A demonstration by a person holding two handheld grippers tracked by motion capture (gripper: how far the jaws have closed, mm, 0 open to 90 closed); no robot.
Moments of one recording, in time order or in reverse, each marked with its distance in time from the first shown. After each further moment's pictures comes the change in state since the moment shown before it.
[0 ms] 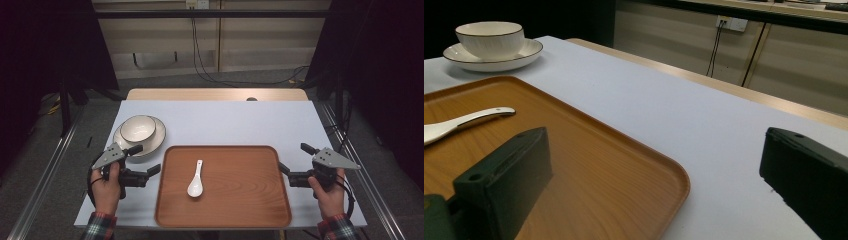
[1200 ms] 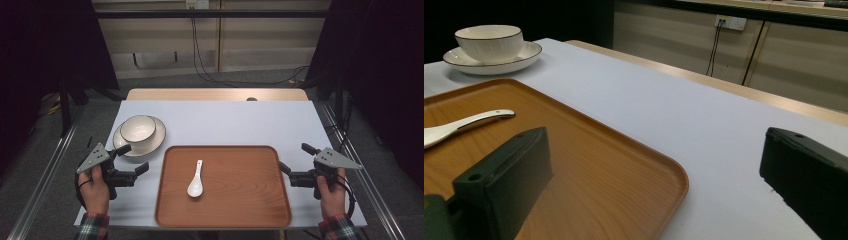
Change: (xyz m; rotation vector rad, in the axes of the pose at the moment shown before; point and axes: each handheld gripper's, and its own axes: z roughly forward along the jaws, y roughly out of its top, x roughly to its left) left arm 0.016 -0.009 -0.022 -0.050 0.049 -0.022; right arm -0.003 -0.001 -0.002 -0.003 0.001 0.014
